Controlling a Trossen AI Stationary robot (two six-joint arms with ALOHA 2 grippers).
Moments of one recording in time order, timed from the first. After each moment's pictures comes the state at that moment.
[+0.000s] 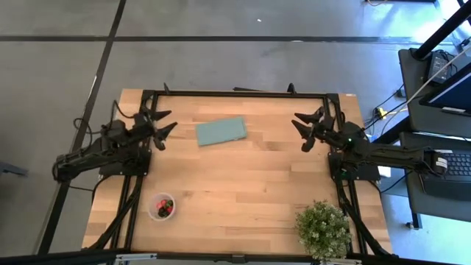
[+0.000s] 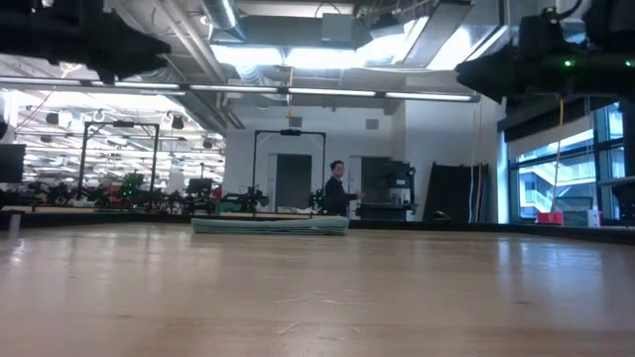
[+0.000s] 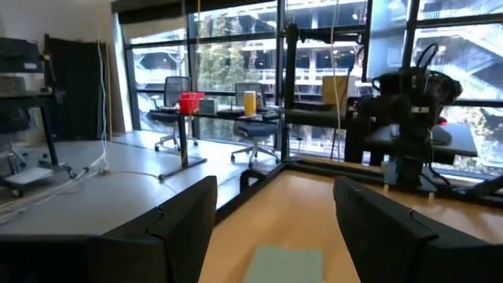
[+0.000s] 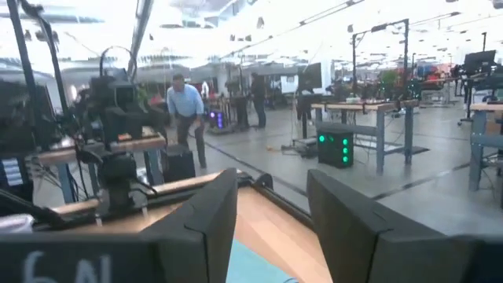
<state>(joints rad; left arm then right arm) 0.33 0.00 0.22 -0.11 -0.19 0.00 -0.33 0.54 0.09 0.66 0.10 0.06</state>
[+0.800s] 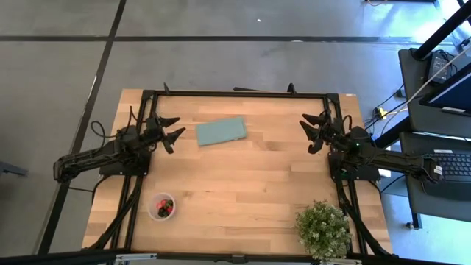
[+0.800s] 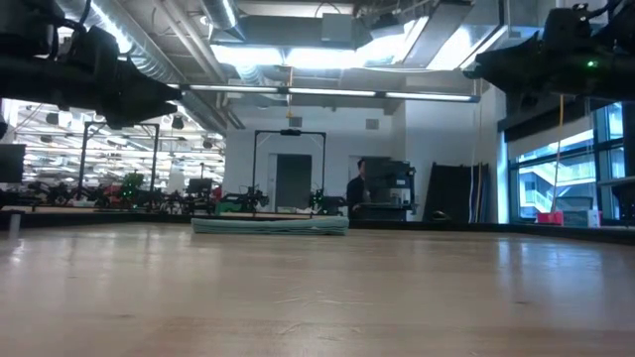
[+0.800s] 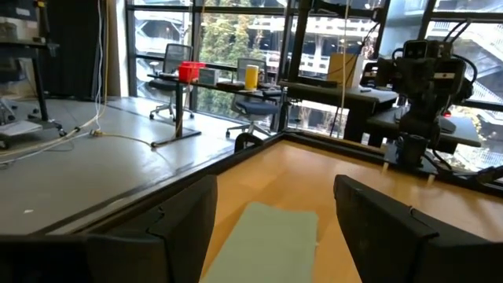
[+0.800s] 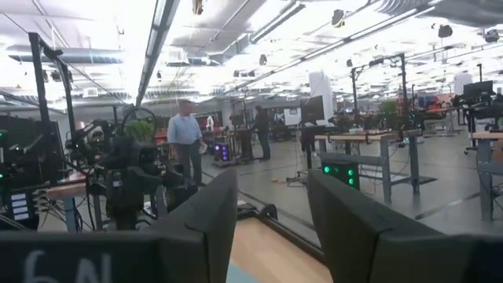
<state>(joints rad) 0.33 0.01 0.01 0.04 -0.21 -0.12 -0.33 0.32 0.01 0.65 0.10 0.08</state>
